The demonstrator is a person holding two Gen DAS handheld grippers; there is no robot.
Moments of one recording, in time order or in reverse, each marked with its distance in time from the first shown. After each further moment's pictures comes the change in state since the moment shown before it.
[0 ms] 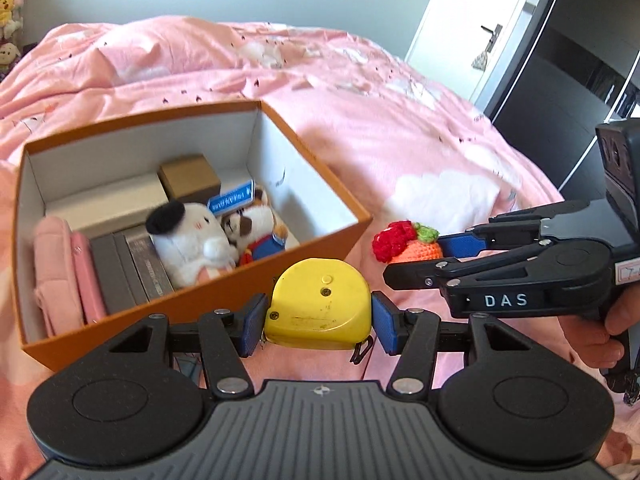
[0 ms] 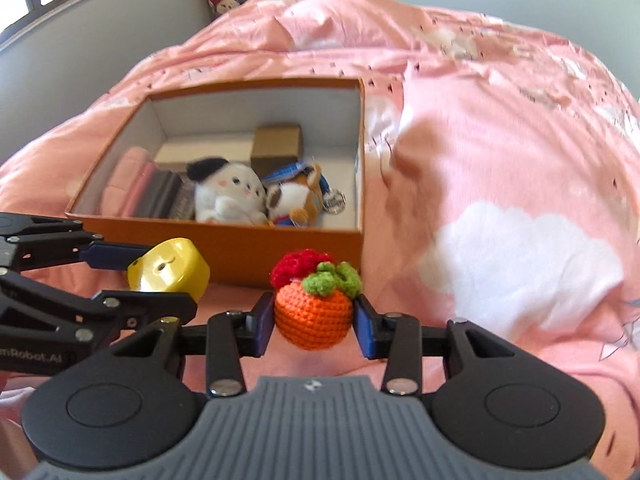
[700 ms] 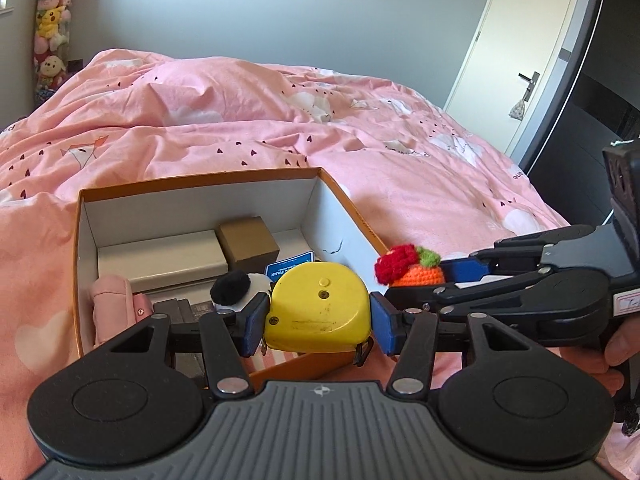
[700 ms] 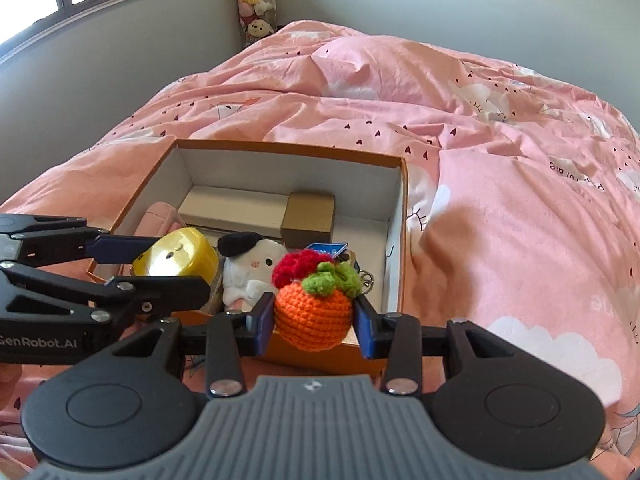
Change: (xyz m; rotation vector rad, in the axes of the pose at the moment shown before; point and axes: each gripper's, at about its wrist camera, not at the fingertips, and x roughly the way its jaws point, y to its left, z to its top) left arm -0.014 0.030 0.031 -0.070 -0.118 0.102; right arm 0.006 0.026 0.060 -0.087 -0.048 0.019
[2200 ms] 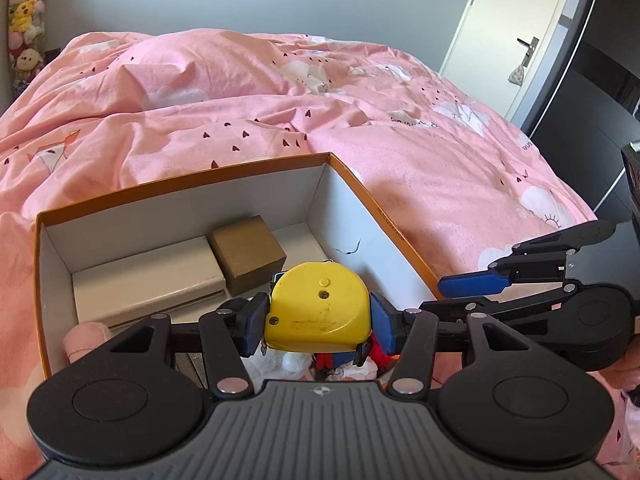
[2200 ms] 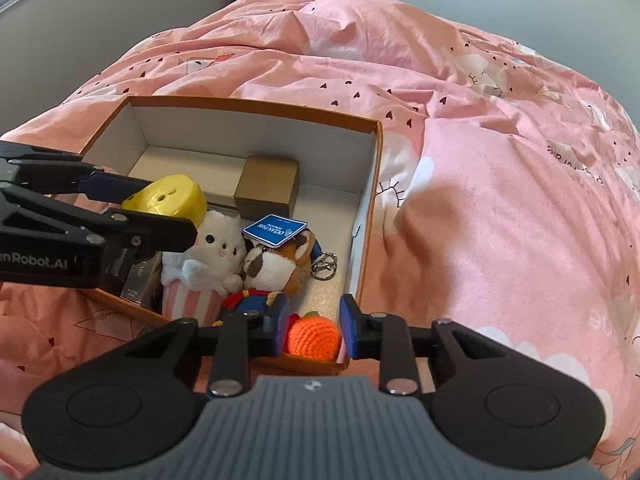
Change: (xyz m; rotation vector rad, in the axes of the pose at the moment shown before) left arm 0.056 0.015 0.029 0.064 0.118 -0.024; right arm 0.046 -0.029 0.012 -0.050 0.114 -0.026
